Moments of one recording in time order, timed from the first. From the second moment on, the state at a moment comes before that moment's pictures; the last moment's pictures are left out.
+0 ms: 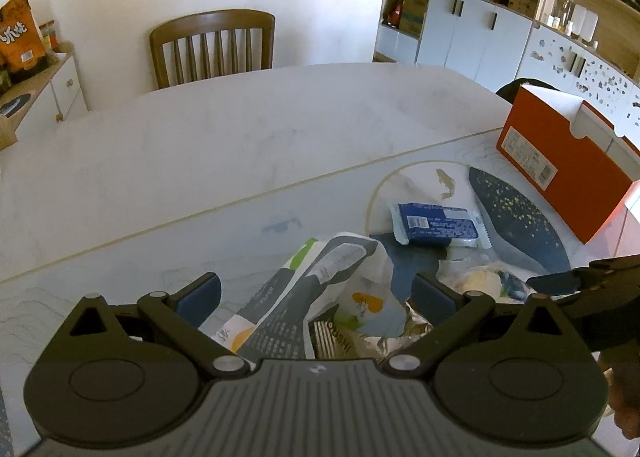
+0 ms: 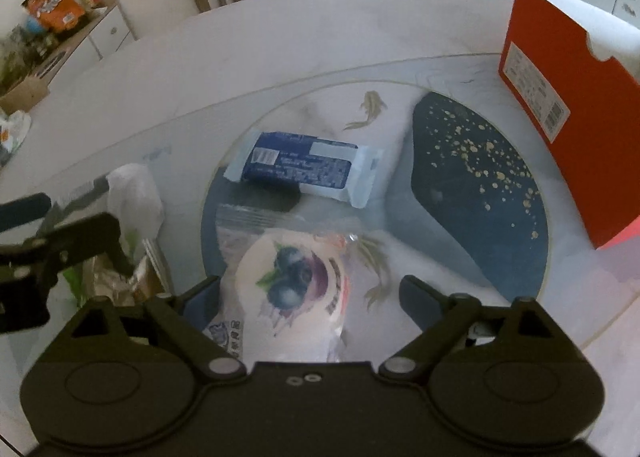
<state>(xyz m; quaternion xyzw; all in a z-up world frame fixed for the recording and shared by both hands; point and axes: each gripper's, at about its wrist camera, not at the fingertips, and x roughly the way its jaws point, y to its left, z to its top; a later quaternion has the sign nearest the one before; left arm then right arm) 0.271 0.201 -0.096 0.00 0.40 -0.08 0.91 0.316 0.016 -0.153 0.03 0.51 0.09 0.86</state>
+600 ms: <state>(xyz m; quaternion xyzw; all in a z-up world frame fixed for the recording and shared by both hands) 0.277 0.207 -0.101 -0.03 0.40 -0.08 0.91 0.310 0.015 -0.151 0.01 0.50 0.11 0.86</state>
